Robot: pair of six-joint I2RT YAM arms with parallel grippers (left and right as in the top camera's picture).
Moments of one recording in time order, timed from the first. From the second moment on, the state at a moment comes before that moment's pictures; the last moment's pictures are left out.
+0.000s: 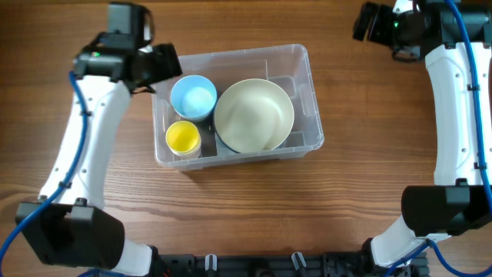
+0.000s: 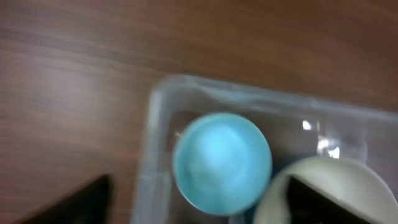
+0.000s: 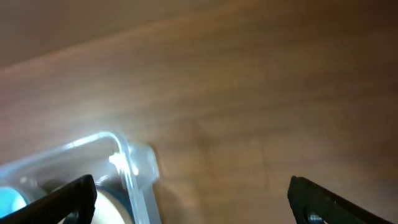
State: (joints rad) left arm -0.07 1.67 1.59 -0.93 -0.01 -0.38; right arm 0.01 1.83 2.03 -1.14 -0.02 0.23
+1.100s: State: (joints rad) left arm -0.03 0.54 0.97 -0.99 0.07 -0.28; right arm 0.01 0.69 0.98 -0.96 0.06 0.30
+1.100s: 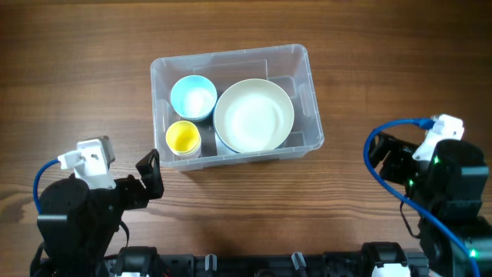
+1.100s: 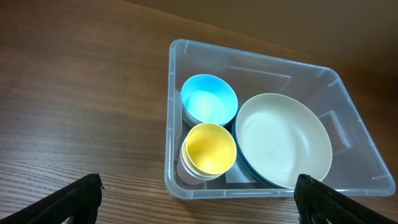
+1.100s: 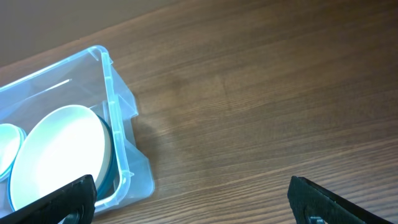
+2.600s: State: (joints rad) left arm -0.03 0.55 0.97 -1.00 0.07 -0.28; right arm 0.05 0.01 0.01 0.07 -0.08 -0.02
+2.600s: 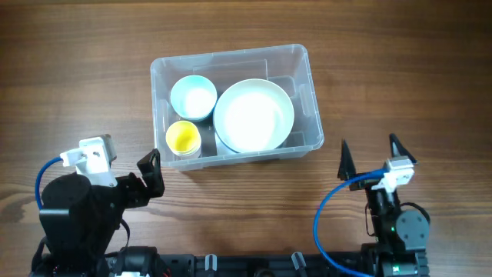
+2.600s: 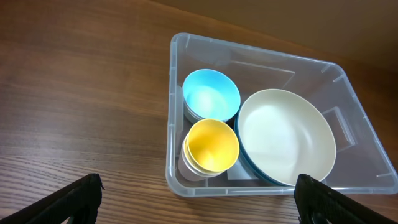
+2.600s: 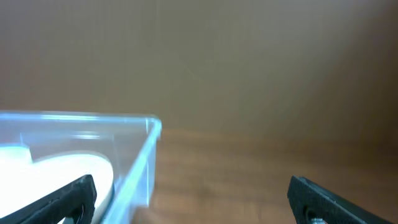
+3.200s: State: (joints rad) left arm -0.03 0.55 0.97 -1.00 0.07 -0.28; right arm 0.05 0.01 0.01 0.00 -0.08 0.01
